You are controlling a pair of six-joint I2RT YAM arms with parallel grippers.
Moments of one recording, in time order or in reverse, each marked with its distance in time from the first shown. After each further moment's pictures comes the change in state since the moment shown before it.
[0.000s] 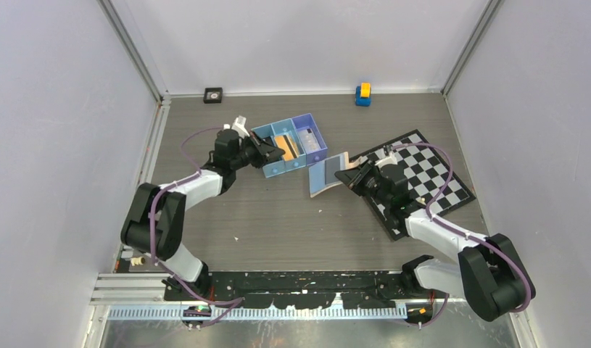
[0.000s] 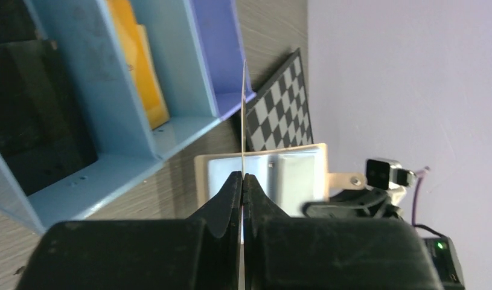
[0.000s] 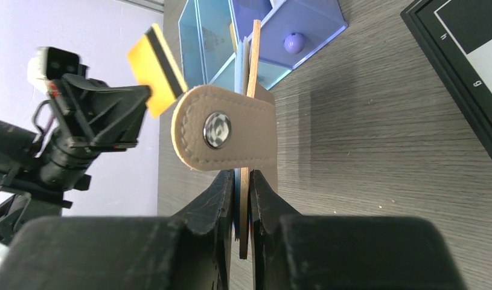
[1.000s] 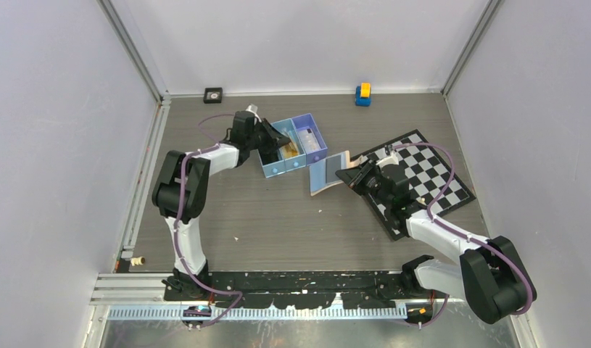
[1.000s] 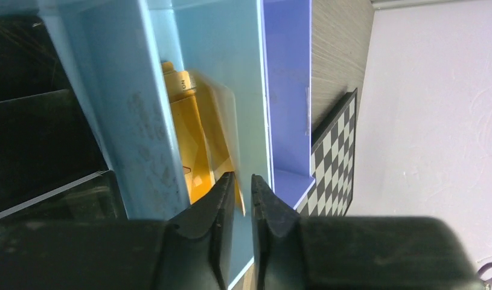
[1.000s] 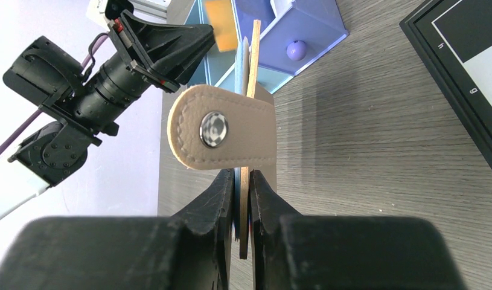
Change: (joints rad) left arm 0.005 0.396 0.369 -0.169 -0.076 0.031; right arm 0.000 -0.026 0.000 -0.008 0.021 -0.006
